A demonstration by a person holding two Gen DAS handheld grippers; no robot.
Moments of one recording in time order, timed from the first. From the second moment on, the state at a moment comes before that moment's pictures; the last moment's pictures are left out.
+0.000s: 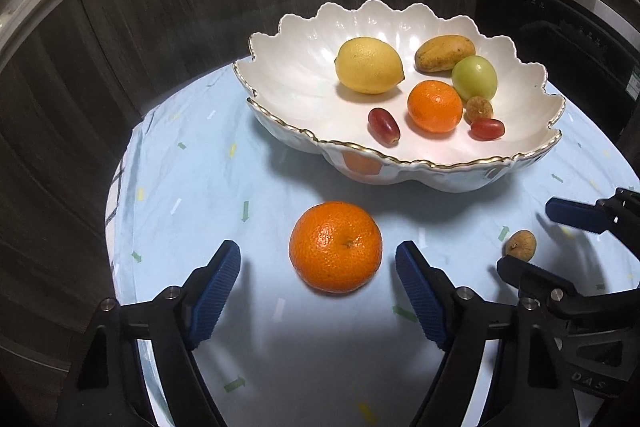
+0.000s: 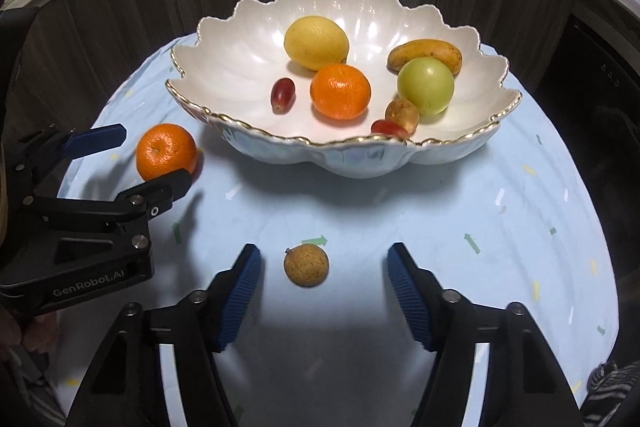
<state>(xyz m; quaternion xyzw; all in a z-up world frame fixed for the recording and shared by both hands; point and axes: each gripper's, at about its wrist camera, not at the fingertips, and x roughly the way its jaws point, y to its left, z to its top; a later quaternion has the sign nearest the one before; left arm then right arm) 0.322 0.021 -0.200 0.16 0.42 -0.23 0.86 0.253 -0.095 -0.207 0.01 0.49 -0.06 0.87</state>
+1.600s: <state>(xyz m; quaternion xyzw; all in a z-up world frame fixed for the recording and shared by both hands) 0.280 0.016 -0.139 0.11 0.41 -0.17 0.89 0.234 -0.115 -0.142 0.05 0.42 -0.01 0.90</state>
